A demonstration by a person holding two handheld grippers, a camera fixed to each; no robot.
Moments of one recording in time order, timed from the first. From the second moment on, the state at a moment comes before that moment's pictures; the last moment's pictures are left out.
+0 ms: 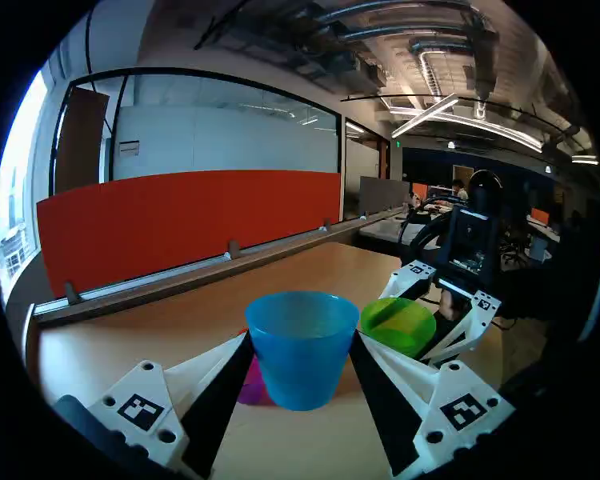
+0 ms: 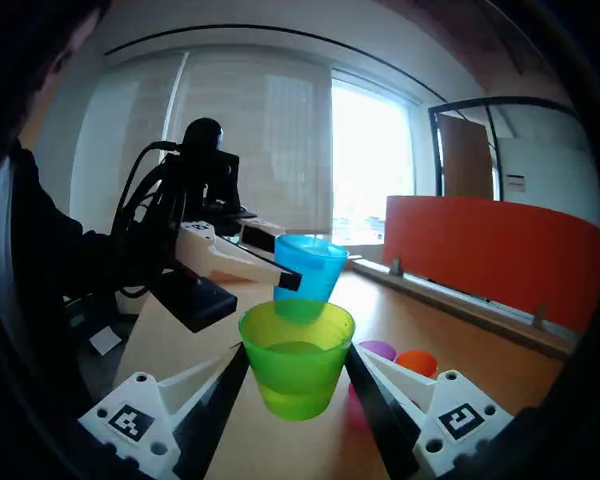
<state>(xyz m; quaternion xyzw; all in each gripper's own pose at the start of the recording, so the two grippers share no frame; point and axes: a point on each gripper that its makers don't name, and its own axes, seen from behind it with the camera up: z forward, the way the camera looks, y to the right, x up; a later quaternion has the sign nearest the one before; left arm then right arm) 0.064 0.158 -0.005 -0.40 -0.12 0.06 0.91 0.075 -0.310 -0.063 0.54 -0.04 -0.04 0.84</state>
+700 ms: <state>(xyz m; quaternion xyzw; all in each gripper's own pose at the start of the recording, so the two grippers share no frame) 0.020 0.148 -0.001 -0.39 -0.17 0.11 0.90 0.045 -0.301 -0.065 0.55 -0.08 -0.07 0.83</state>
